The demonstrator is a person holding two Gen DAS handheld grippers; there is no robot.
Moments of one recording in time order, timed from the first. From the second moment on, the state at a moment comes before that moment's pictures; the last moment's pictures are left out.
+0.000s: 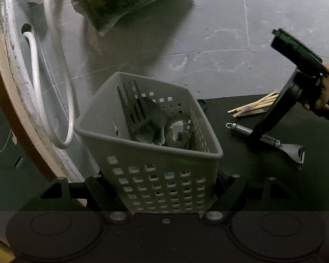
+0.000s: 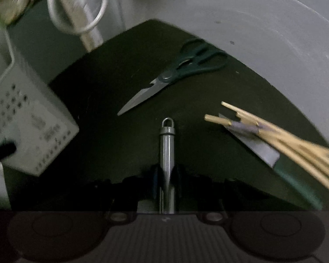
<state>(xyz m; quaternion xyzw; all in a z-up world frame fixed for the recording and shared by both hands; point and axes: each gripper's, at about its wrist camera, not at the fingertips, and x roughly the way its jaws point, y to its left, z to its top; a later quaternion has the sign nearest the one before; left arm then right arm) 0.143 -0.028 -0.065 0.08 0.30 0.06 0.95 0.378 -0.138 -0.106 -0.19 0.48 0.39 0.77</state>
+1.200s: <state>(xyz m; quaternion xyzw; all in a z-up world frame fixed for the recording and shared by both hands) 0.167 0.025 -0.069 0.14 0.28 -0.14 0.94 0.218 -0.207 0.010 0.14 0.10 0.24 0.95</state>
